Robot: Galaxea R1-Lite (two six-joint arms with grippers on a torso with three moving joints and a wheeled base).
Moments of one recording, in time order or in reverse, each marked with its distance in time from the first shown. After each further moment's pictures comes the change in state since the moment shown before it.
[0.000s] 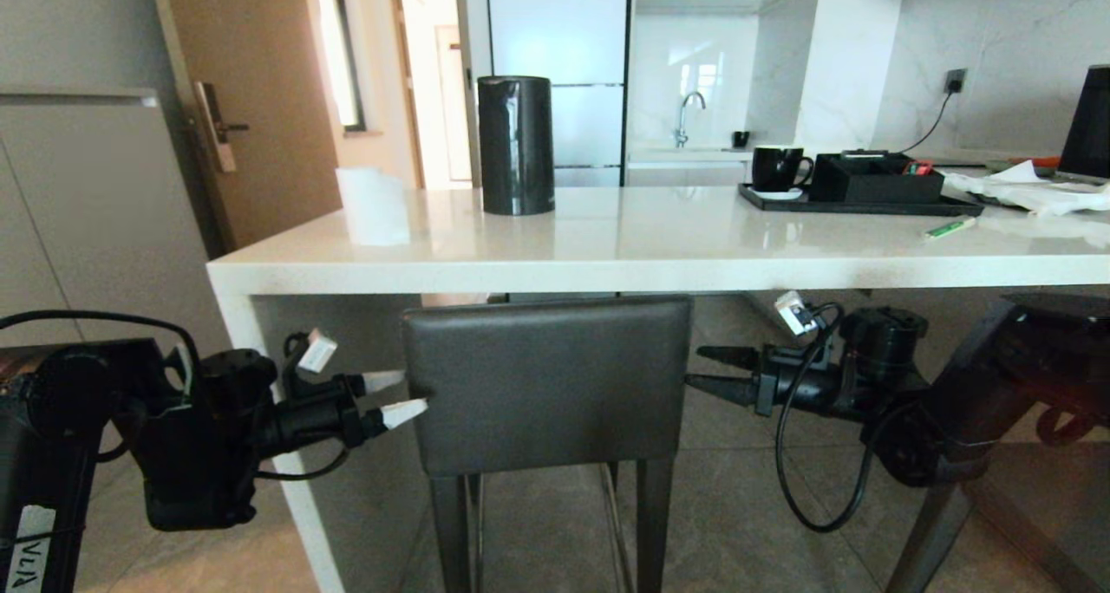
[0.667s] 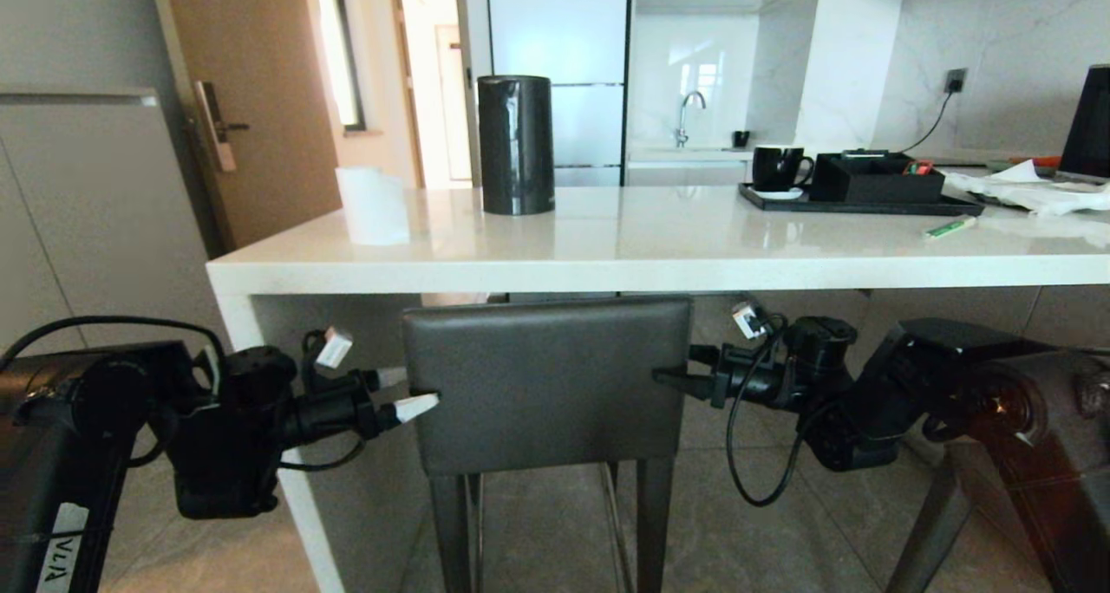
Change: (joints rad) left arm -0.031 0.069 -0.114 -0.001 0.000 -0.042; right arm 0.031 0.262 -0.324 -0.030 -0.009 0.047
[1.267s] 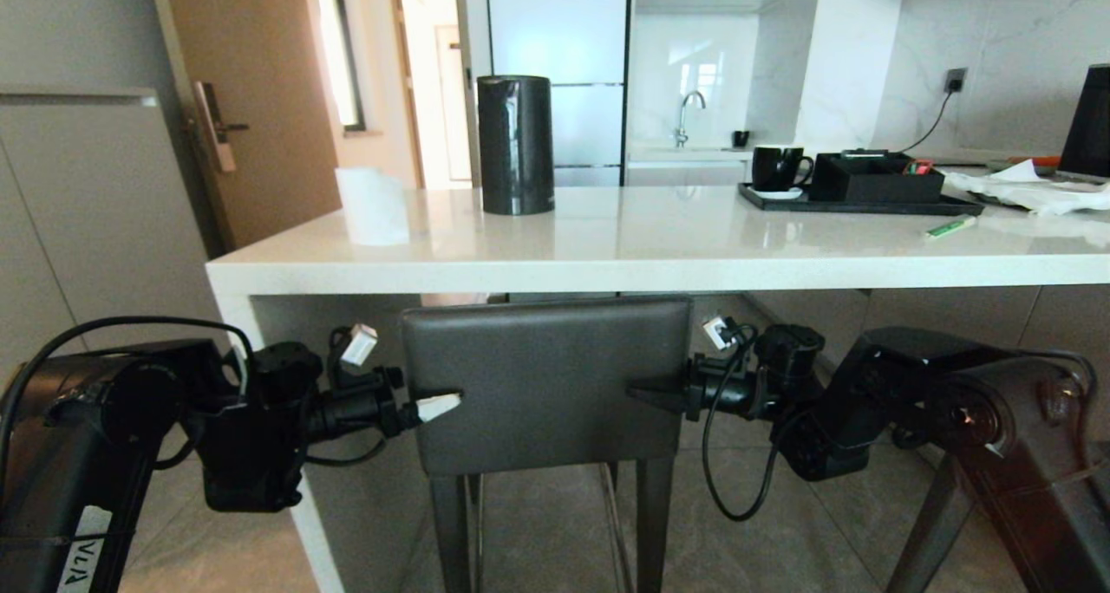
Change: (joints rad) left arm -0.057 0.017 -0.033 -0.005 0.000 -0.018; right arm 0.090 0.022 -0.003 -0.016 0.011 0.003
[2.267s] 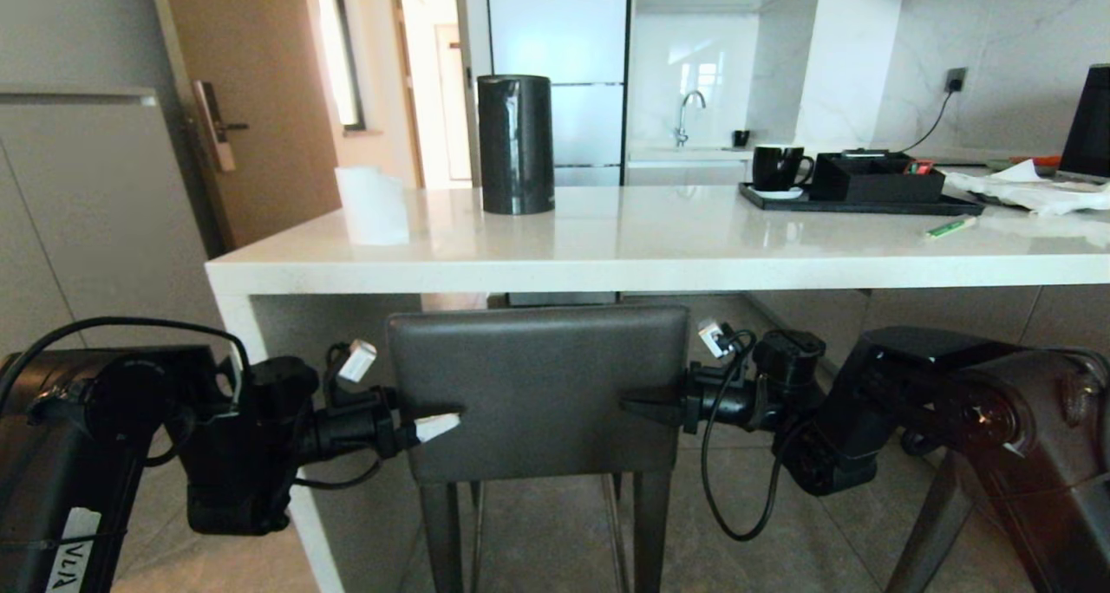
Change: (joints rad) left arm -0.023 -0.045 0.140 -0.008 0.001 0.003; right arm 0.046 -0.061 0.112 -0.042 -0.002 0.007
